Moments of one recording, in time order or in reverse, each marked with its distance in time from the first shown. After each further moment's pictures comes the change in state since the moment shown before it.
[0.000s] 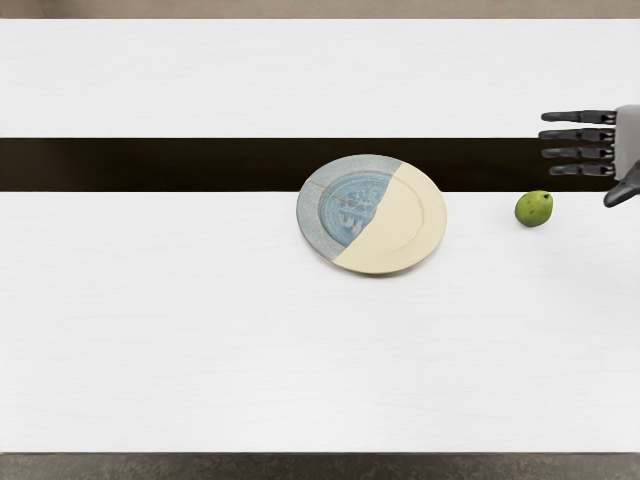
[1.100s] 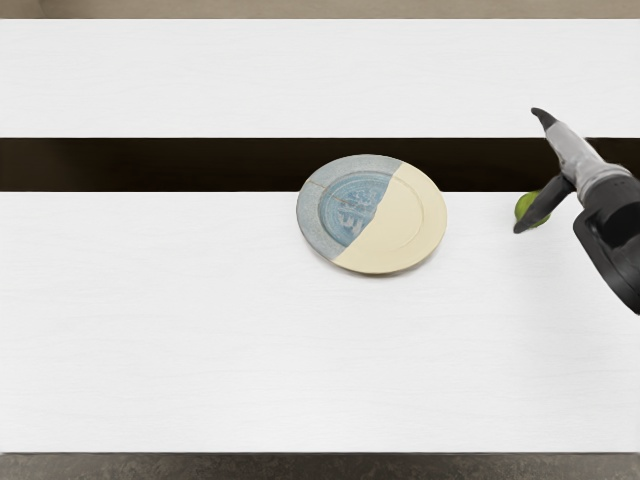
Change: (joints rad) left arm 0.000 0.000 0.000 0.000 0.000 0.000 0.000; right arm -0.152 0.334 -0.108 0.375 -1.334 -1.094 -0.032
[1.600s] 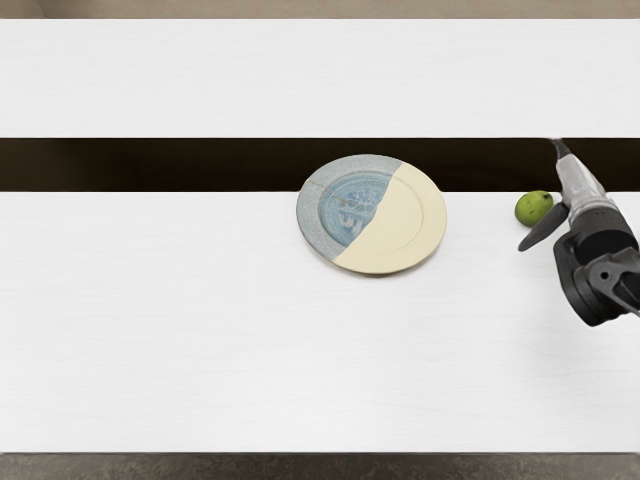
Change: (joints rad) left arm 0.000 0.000 0.000 0.000 0.000 0.000 0.000; right arm -0.061 0.161 -0.035 -0.259 -0.031 -0.128 0.000
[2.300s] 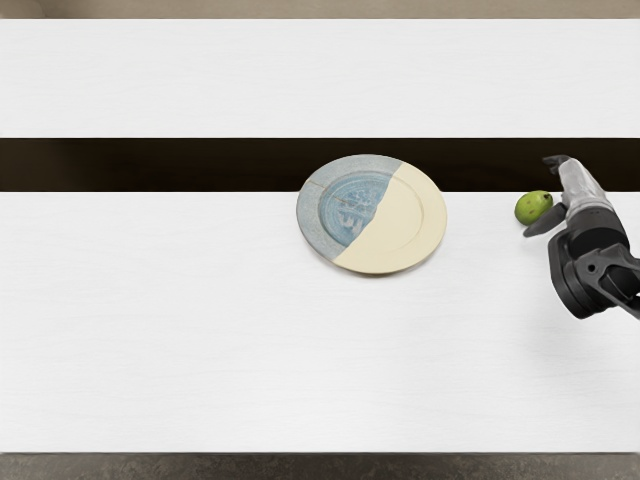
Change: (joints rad) left arm 0.000 0.000 0.000 0.000 0.000 0.000 0.000; right arm 0.008 0.063 0.005 -0.112 0.015 -0.001 0.000
